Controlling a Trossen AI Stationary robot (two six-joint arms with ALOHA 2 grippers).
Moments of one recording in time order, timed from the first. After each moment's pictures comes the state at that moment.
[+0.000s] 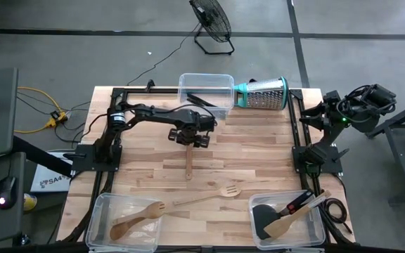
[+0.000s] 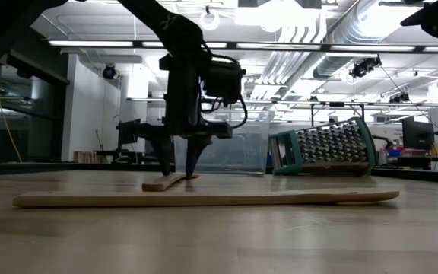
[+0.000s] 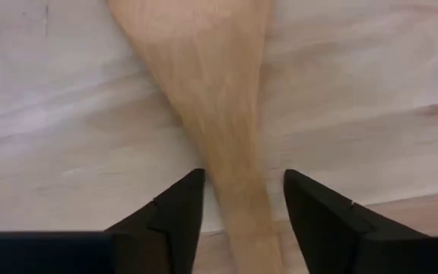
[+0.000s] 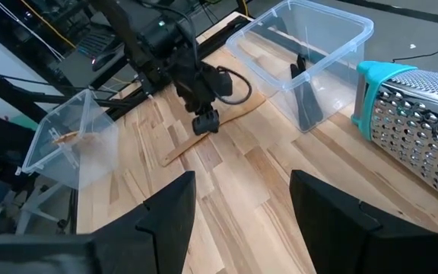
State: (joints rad) left arm 0.21 2.06 1.50 -0.95 0.04 -1.14; right arm 0.86 0.39 1.17 -1.56 0.89 1.18
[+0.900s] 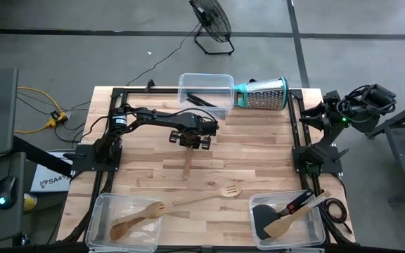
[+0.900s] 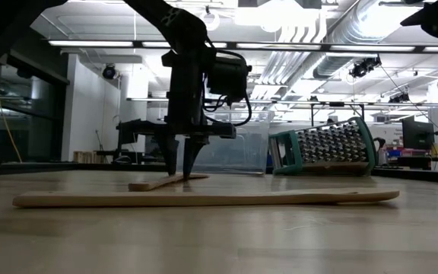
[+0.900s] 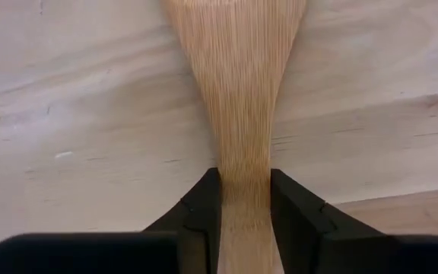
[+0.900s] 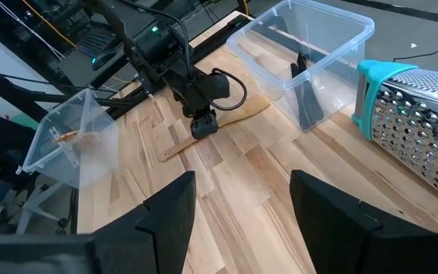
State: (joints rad) left arm 0.16 2.12 1.50 -0.98 0.04 -1.21; right arm 0.86 0.39 1.17 -1.56 0.89 1.18
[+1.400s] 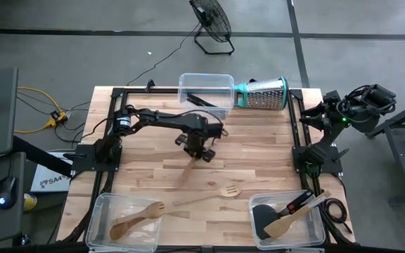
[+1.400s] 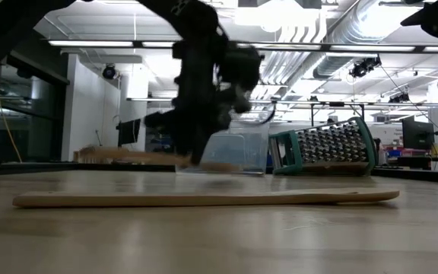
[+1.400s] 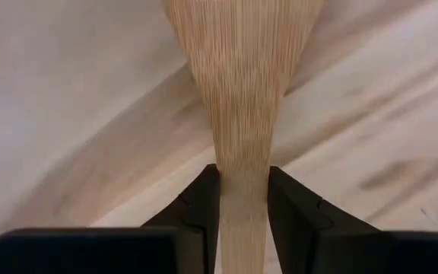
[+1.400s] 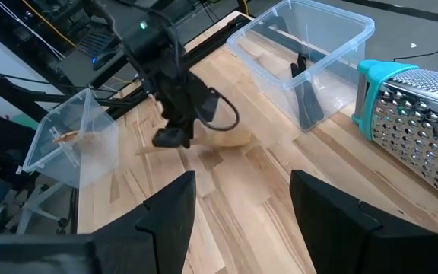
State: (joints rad) left arm 0.15 2.13 1.69 -1.08 0.29 -0.82; right arm 0.86 0.39 1.17 -1.56 0.89 1.18
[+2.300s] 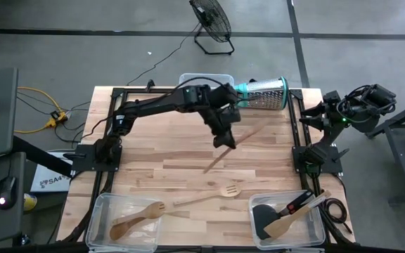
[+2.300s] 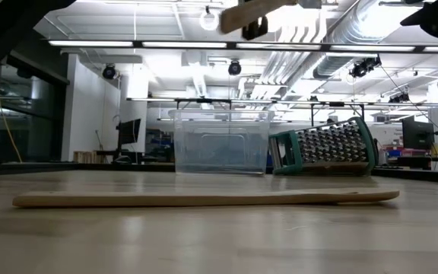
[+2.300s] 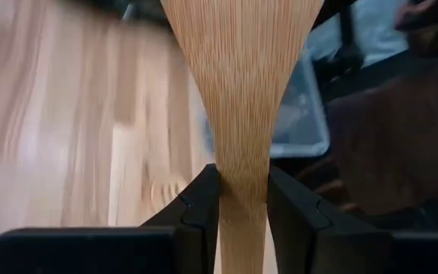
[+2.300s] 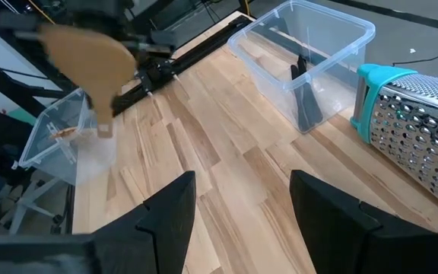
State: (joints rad) left arm 0.16 2.12 2.35 -0.99 0.65 -0.26; right arm 0.86 0.39 1.17 -1.56 0.89 1.15
